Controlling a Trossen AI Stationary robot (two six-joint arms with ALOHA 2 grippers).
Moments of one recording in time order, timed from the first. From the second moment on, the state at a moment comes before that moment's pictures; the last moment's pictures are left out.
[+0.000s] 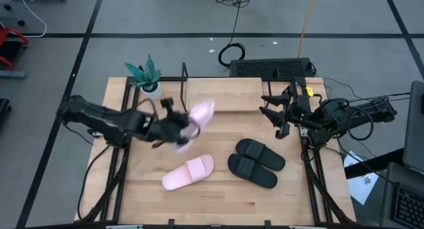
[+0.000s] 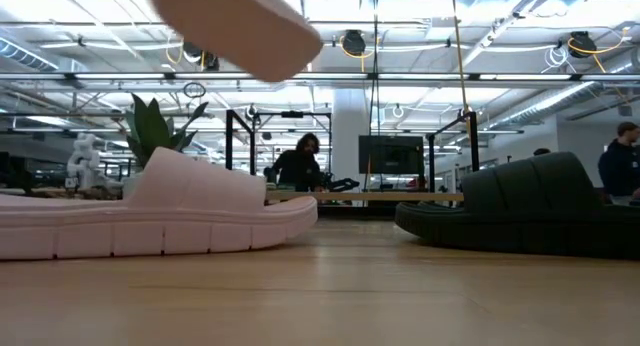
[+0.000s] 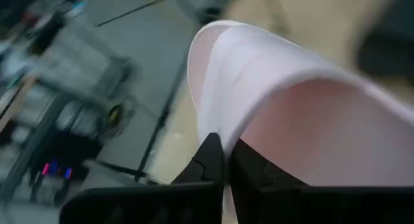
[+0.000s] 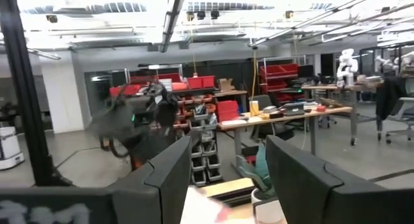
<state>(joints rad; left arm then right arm) -0.22 1.35 1.26 -0.73 -0.81 -0.04 0.24 0.80 0.79 0.29 0.50 -0.01</state>
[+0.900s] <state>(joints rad) 0.26 2.00 1.82 -1.00 -0.86 0.11 0.20 0.58 0.79 0.50 0.66 -0.37</state>
